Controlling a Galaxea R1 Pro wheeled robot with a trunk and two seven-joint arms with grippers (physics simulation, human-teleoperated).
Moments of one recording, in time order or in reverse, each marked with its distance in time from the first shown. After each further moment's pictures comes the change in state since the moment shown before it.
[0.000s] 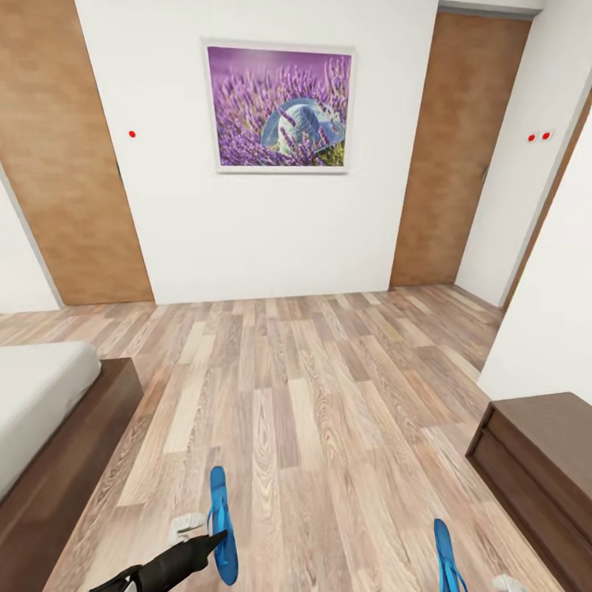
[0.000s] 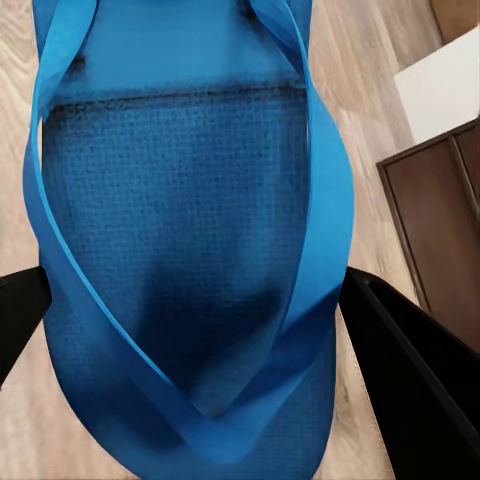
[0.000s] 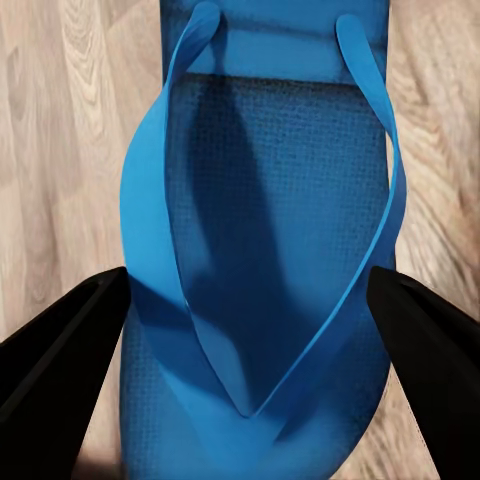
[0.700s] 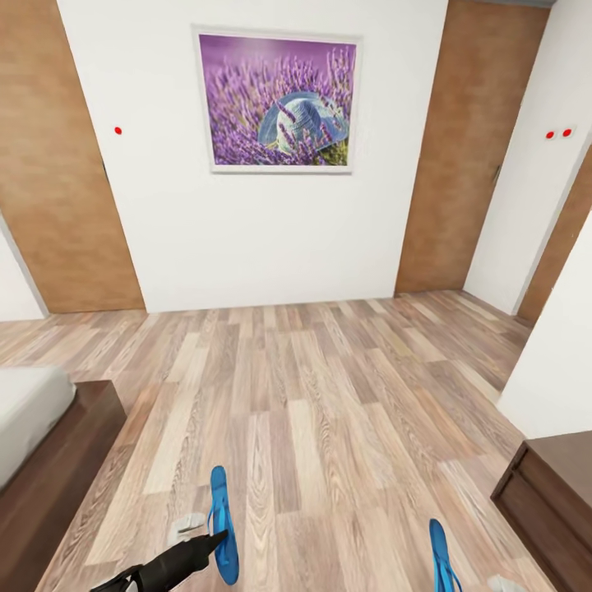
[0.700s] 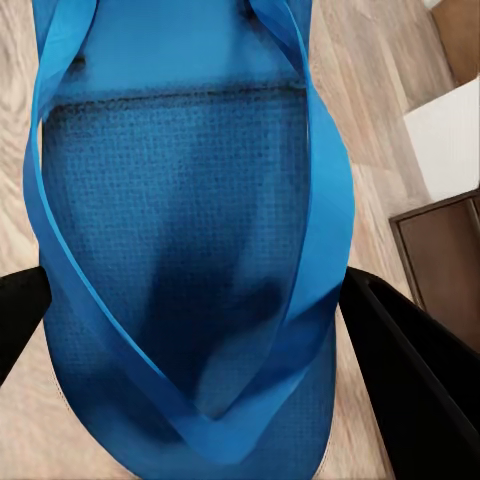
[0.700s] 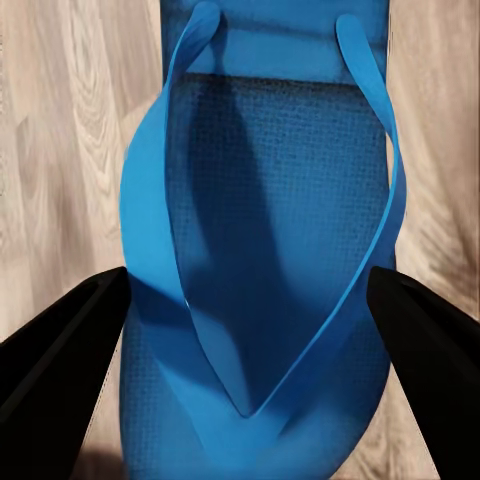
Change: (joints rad) left arm -0.001 -0.003 0.001 0.000 0.000 0.000 0.001; right arm 0.000 0.015 -0.001 0.000 0.001 0.000 0.000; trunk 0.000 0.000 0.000
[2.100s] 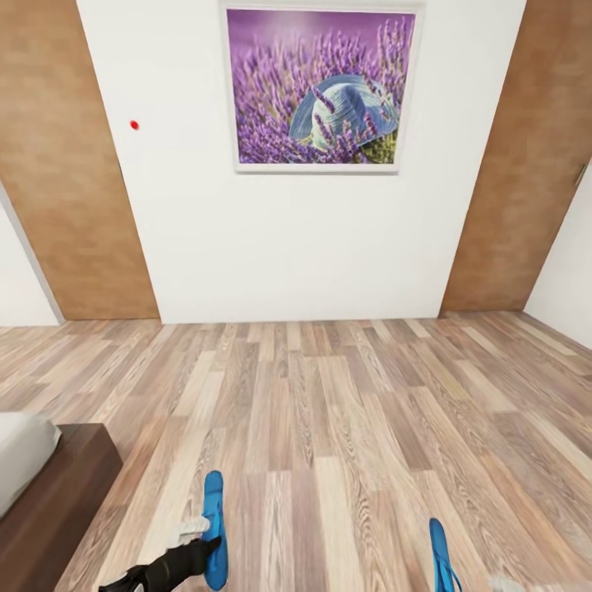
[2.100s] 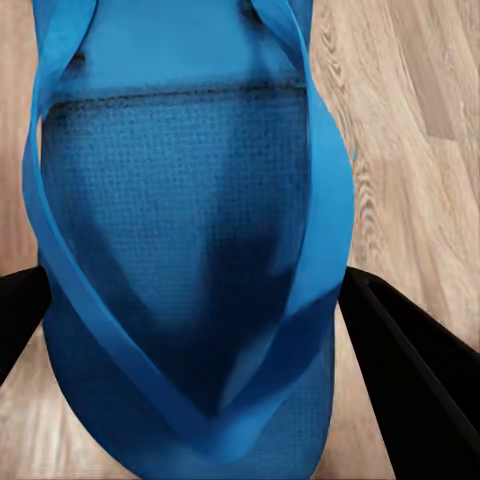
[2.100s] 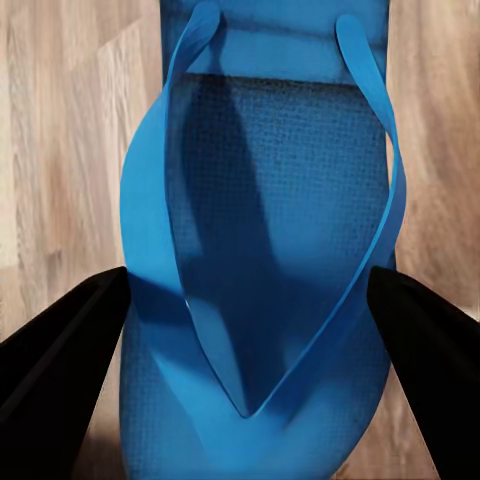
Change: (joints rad) left arm 0.000 0.002 -0.134 0.000 0.005 -0.067 0.225; right arm 0.000 -0.001 -0.004 -0.003 -0.003 0.006 0.001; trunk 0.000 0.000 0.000
